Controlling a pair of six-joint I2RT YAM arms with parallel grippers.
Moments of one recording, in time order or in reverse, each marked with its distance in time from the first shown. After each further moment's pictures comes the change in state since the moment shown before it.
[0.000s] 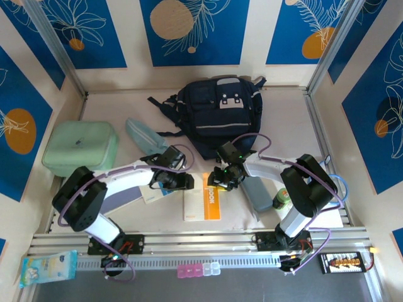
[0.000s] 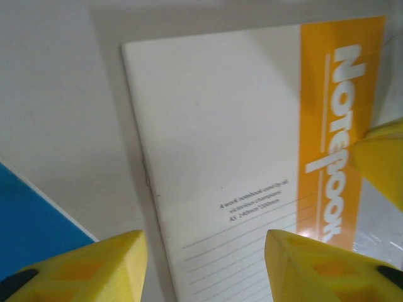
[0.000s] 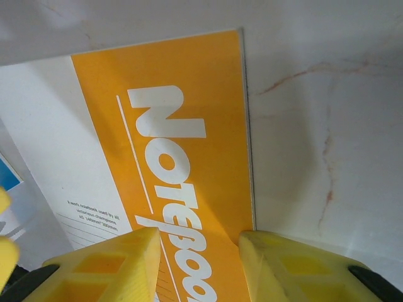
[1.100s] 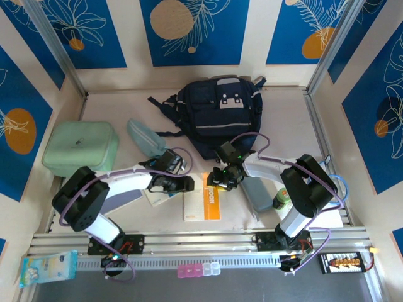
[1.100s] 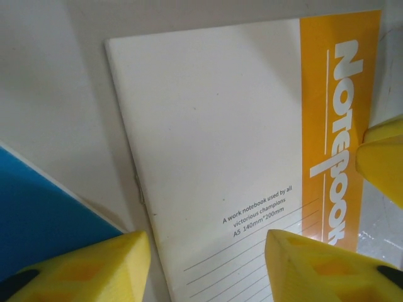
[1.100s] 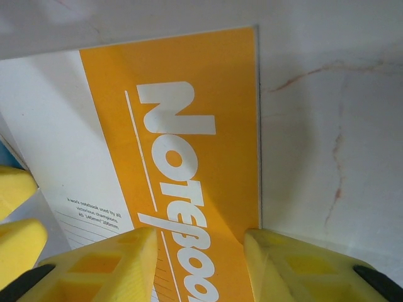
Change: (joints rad) left arm 0.014 -0.005 -0.098 0.173 0.050 0.012; right arm 0.015 -0.002 0.007 -0.010 0.016 -0.012
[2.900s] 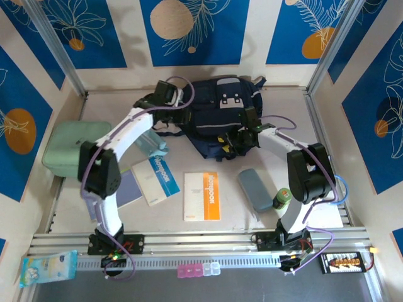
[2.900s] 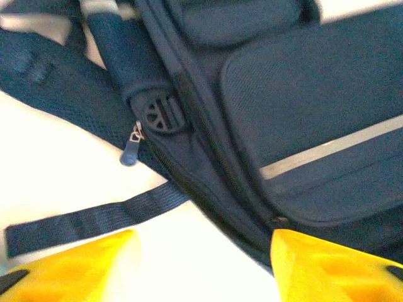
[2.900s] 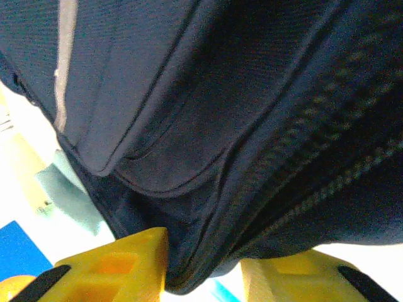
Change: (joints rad) left arm 0.285 0.306 0.935 -0.371 -0.254 0.442; right arm -0.335 0.104 0.284 0.110 -0.095 0.421
